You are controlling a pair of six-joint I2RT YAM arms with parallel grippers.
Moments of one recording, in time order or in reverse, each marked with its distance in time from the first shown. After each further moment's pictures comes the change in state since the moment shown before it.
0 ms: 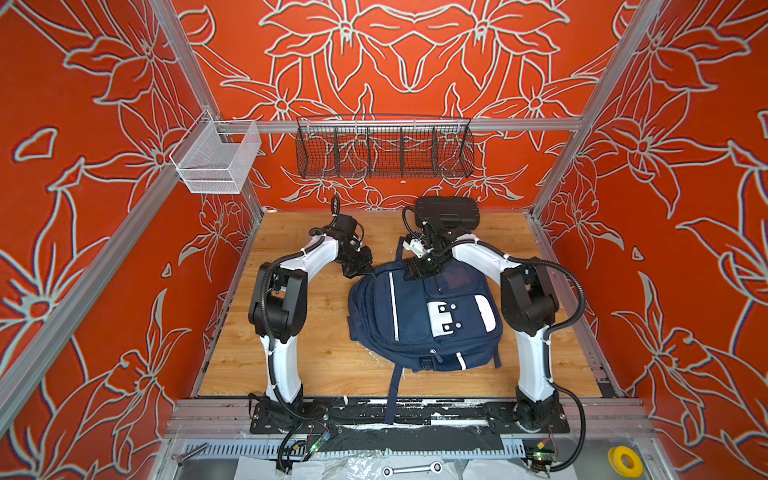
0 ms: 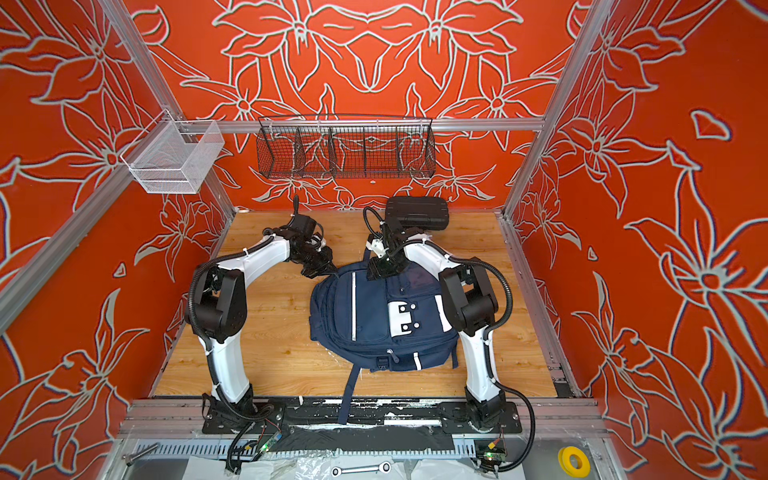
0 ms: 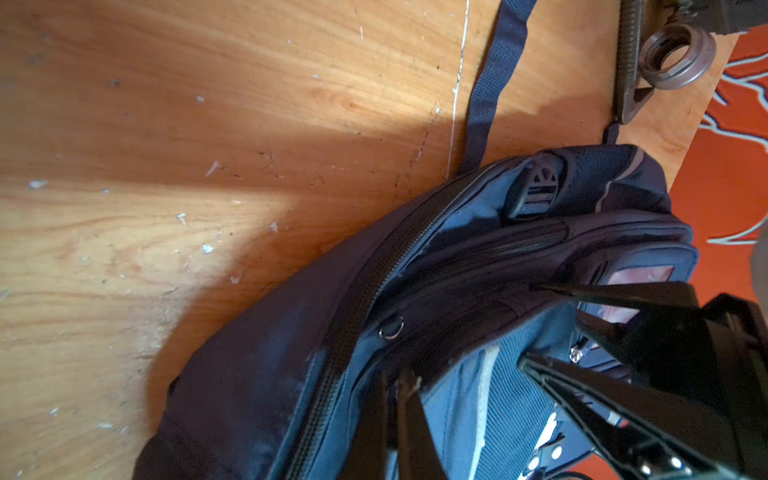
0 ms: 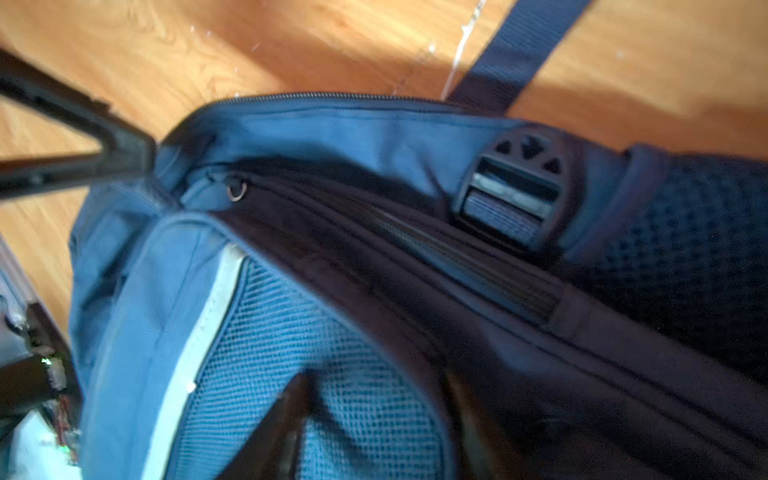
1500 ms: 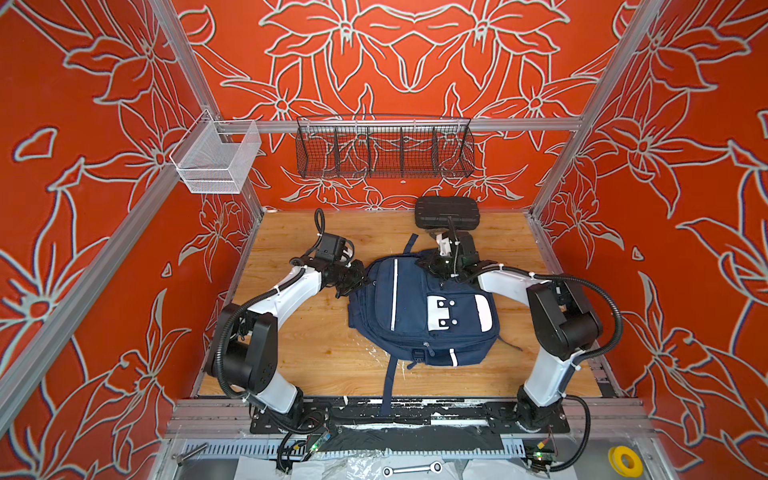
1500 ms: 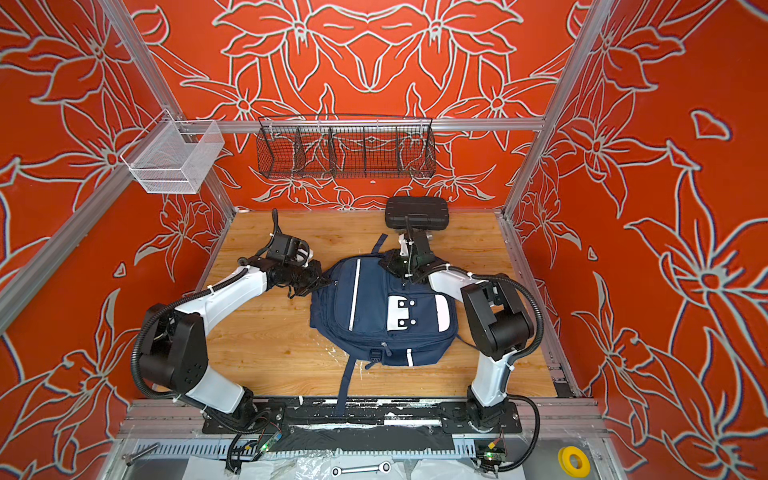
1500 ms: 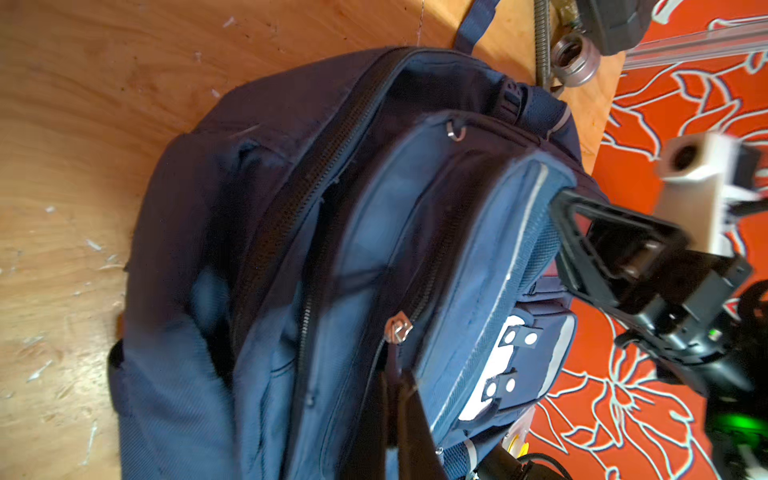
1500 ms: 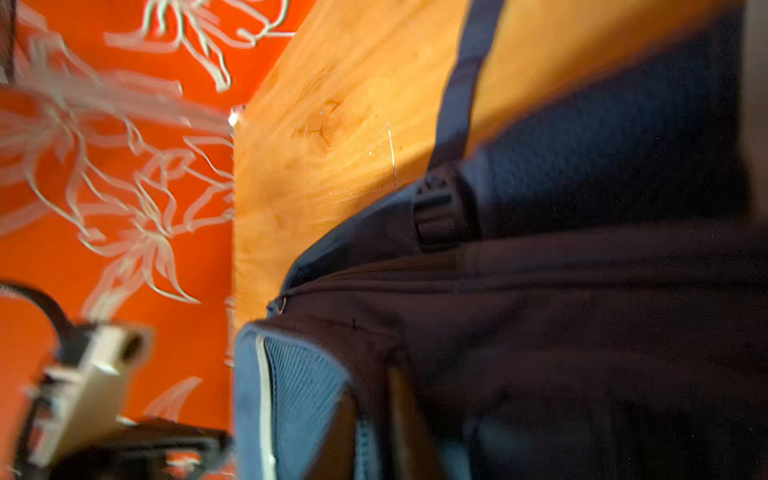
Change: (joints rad) left arm -0.018 -0.393 -0.422 0.229 0.019 -0.177; right arm -0.090 -0.315 -0.575 0.835 0.034 0.724
